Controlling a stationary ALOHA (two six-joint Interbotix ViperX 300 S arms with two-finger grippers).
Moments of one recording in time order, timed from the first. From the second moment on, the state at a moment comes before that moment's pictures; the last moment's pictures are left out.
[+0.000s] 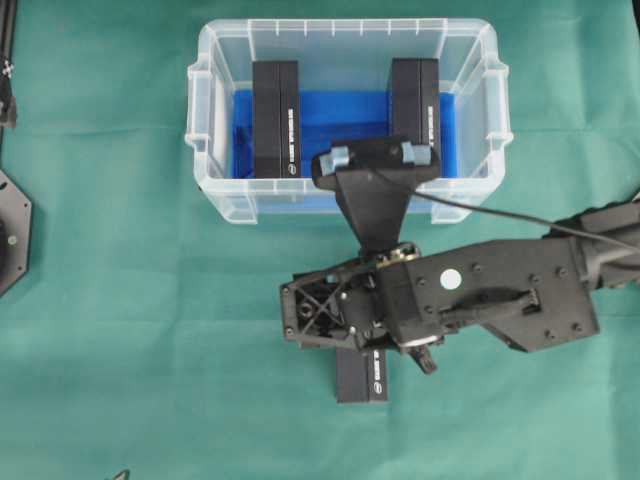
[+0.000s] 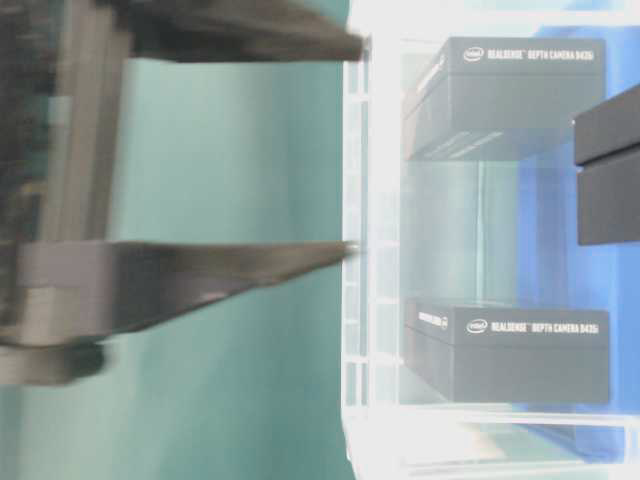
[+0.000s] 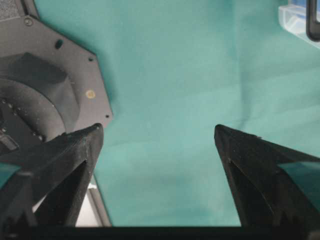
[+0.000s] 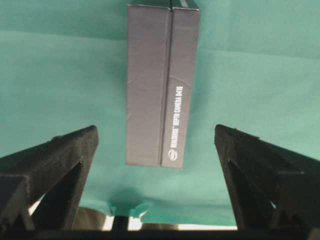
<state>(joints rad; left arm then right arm) 0.37 -0.71 0.44 0.05 1.63 -1.04 0.25 0.26 -0.33 -0.11 1.54 1.89</state>
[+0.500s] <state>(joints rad) 0.37 -0.71 0.44 0.05 1.63 -1.04 0.25 0.26 -0.35 -0.13 1.57 1.87</state>
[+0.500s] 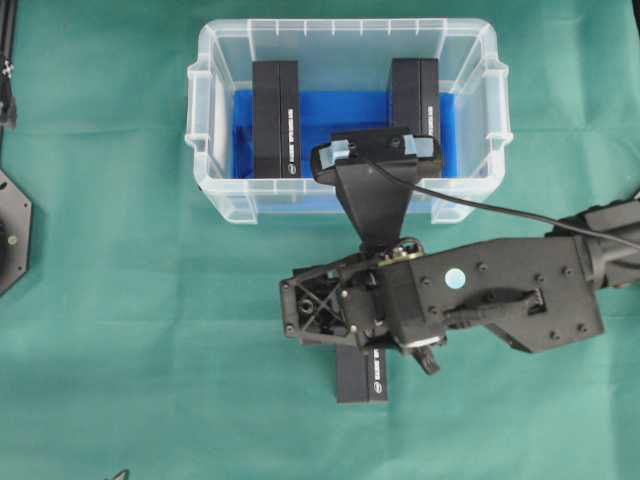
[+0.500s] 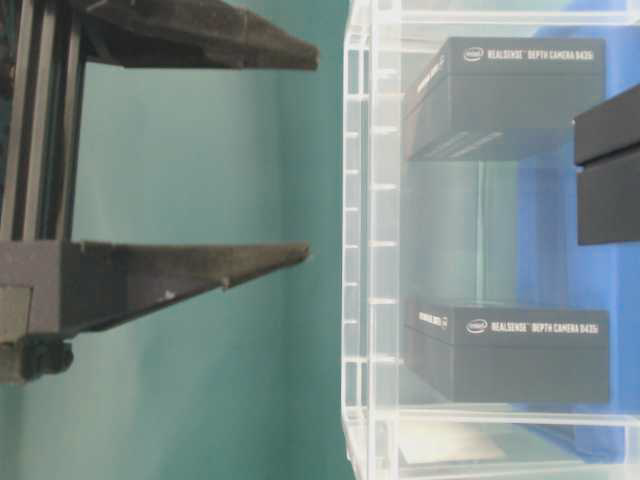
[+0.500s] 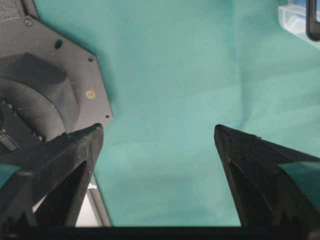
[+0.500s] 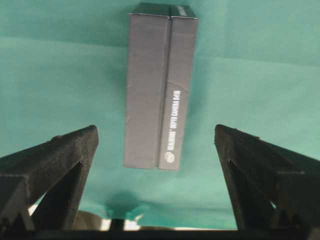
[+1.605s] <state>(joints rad) 0.34 -0.71 0.44 0.05 1.61 -1.05 0.42 -0.39 0.37 -0.12 1.54 2.00</state>
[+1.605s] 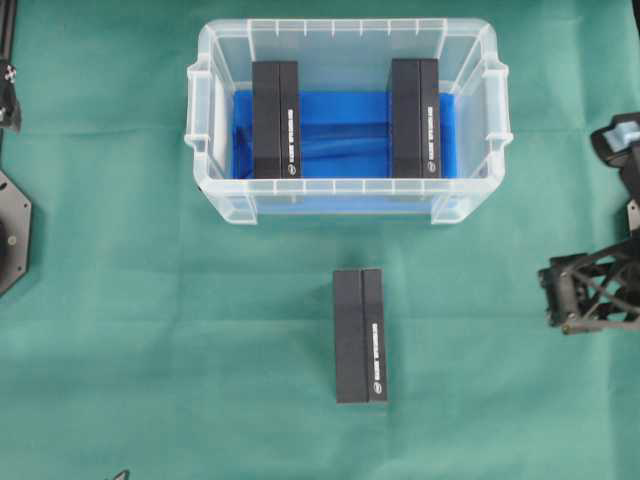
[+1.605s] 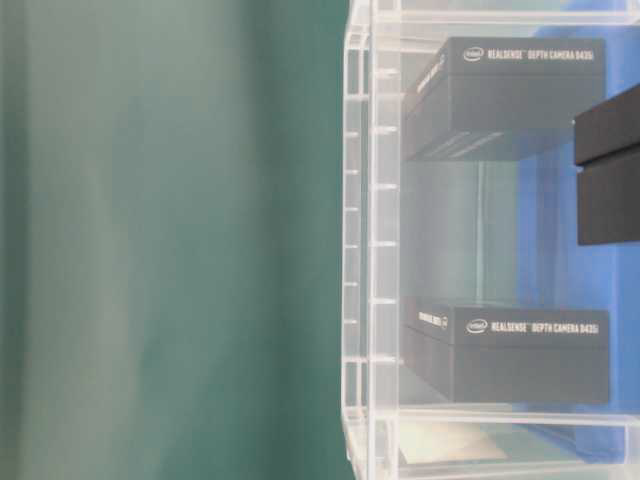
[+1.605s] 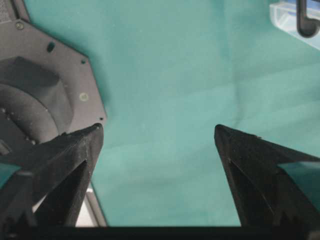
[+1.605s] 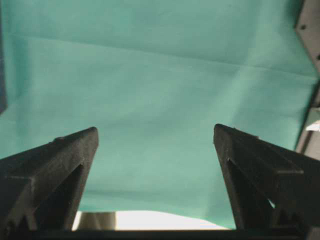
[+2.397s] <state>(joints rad) 0.34 -0.70 0.44 0.05 1.61 -1.07 -0.04 -0.53 0.54 -0.14 1.42 1.55</state>
